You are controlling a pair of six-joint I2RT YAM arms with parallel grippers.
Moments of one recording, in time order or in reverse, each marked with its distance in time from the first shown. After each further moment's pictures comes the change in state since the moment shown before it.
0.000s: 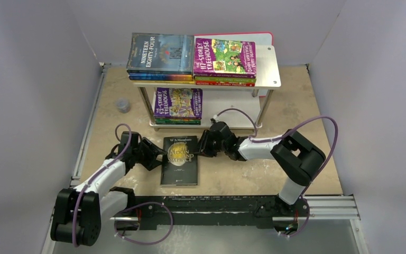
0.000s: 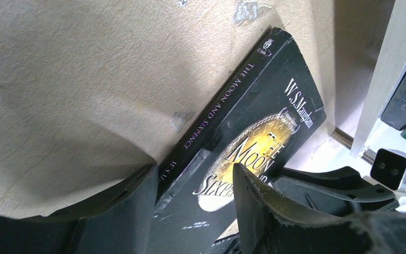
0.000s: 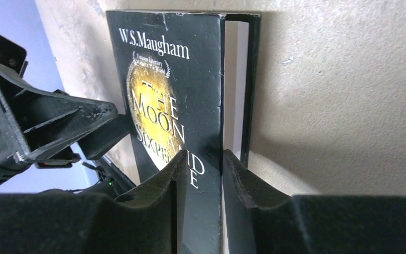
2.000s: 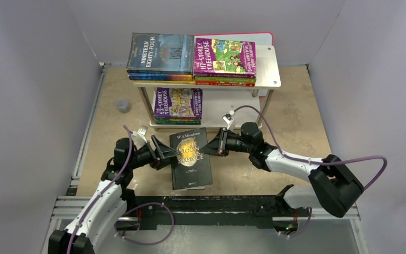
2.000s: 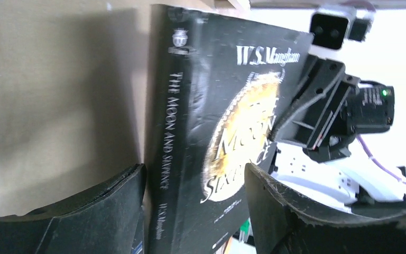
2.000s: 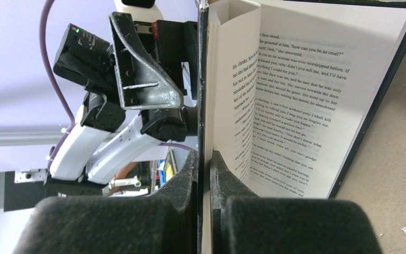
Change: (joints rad) left arm -0.062 -0.392 -0.129 0.241 0.401 0.025; right arm -0.139 -0.418 -0.260 0.271 -0.410 0.058
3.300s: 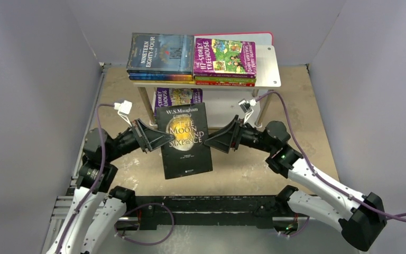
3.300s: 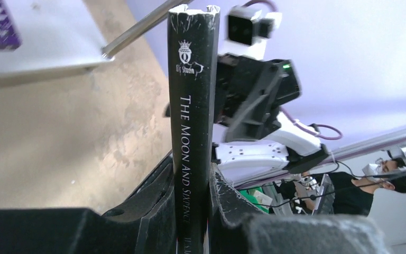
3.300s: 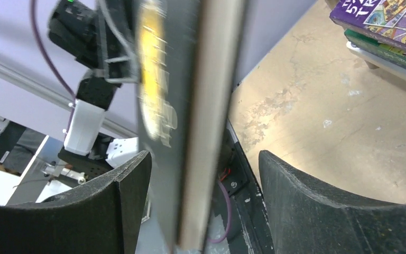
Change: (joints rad) left arm -0.089 -0.127 0.471 -0.118 0.042 0.077; right arm 0.004 -0.373 0.115 -0.130 0.023 -0.251
